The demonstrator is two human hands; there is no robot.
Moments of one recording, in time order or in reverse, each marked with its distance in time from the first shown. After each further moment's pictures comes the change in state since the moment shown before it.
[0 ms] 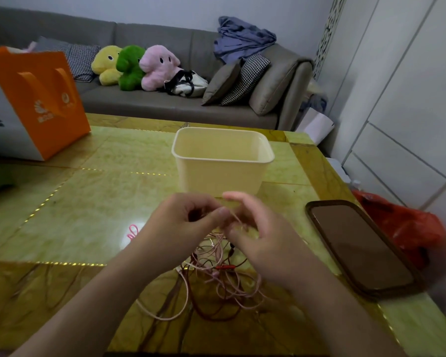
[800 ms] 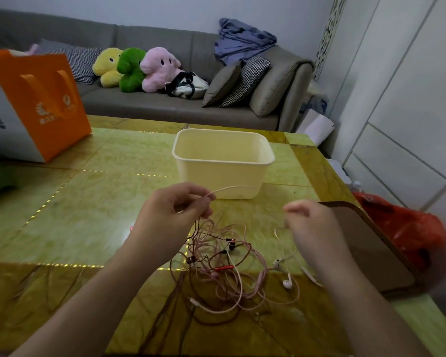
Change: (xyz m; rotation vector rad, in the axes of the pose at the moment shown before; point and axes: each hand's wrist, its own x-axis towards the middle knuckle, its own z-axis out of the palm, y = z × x) left_hand 0.006 -0.010 -0.005 -0.060 0.216 -0.068; right_hand 0.004 0.032 -0.034 0.000 0.397 0.471
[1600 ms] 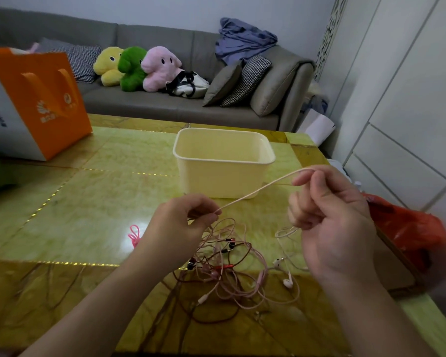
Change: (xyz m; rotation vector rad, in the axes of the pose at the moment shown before) left_hand -0.005 -0.011 0.011 0.224 -0.031 0.023; right_hand -0.019 -0.024 -0.010 0.986 -0.129 -0.471
